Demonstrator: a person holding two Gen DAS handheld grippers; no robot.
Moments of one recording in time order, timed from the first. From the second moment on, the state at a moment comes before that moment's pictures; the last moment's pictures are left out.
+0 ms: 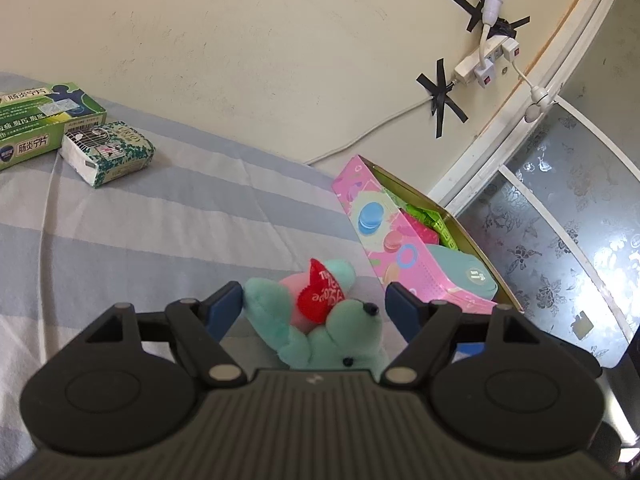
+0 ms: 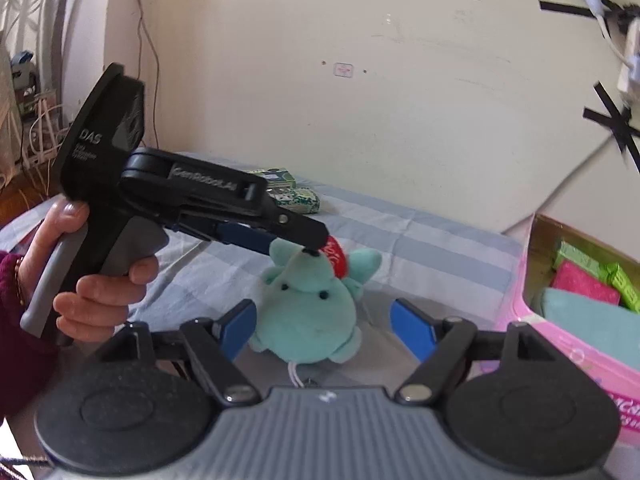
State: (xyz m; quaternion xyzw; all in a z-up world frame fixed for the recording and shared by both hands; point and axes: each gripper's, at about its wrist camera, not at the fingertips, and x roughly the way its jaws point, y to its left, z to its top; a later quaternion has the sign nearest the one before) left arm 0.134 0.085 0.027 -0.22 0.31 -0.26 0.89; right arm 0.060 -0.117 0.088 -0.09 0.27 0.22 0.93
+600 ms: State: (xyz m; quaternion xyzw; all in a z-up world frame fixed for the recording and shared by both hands) left arm 0.138 0.042 0.049 -0.21 0.30 -0.32 0.87; right arm 0.096 -0.138 0.072 0.00 0.29 0.23 0.93
